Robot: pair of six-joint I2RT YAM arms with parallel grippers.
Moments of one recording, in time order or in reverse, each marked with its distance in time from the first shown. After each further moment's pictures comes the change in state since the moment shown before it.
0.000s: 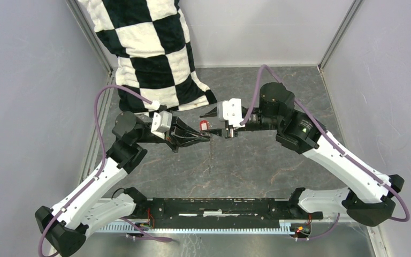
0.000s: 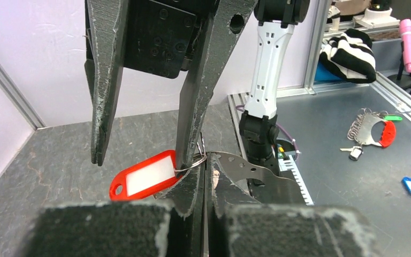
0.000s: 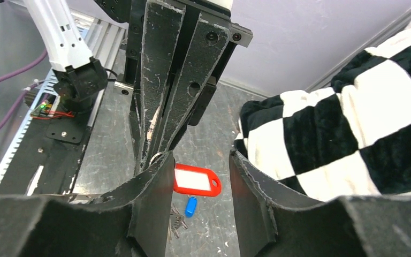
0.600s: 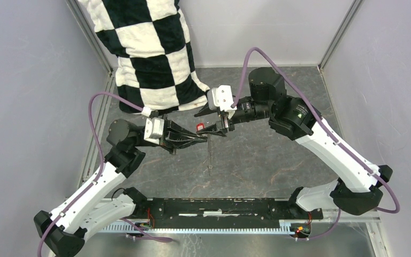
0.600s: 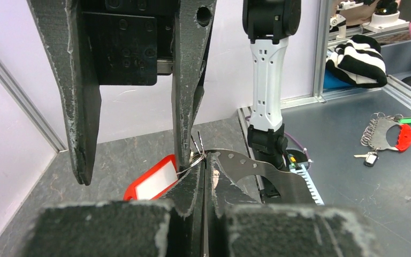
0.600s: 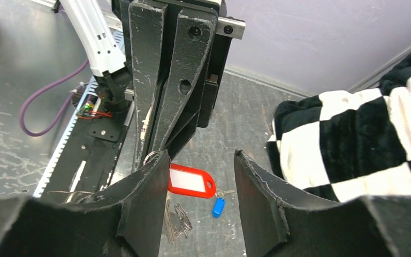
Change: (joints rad) left arm 0.003 -0.055 -0.060 0.136 -0.015 -0.028; right arm -0.024 0.148 0.260 -0.219 -0.120 0.038
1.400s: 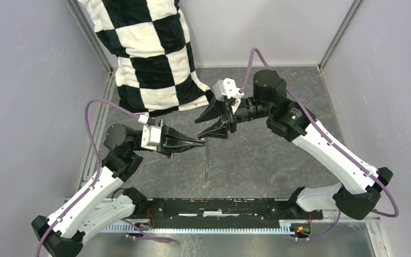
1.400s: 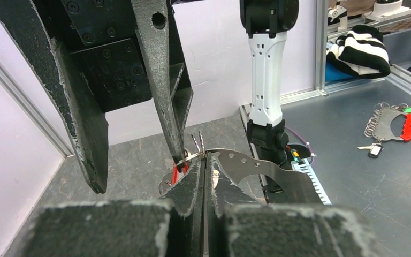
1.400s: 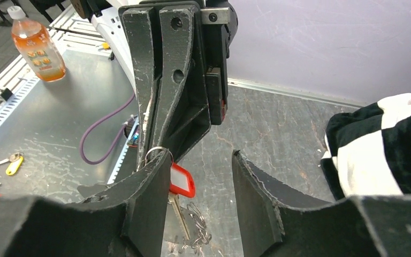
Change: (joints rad) left arm -0.011 -0.062 -0.027 -0.042 0.010 0.060; right arm -0.079 -0.040 -0.177 0.243 -0.195 0.288
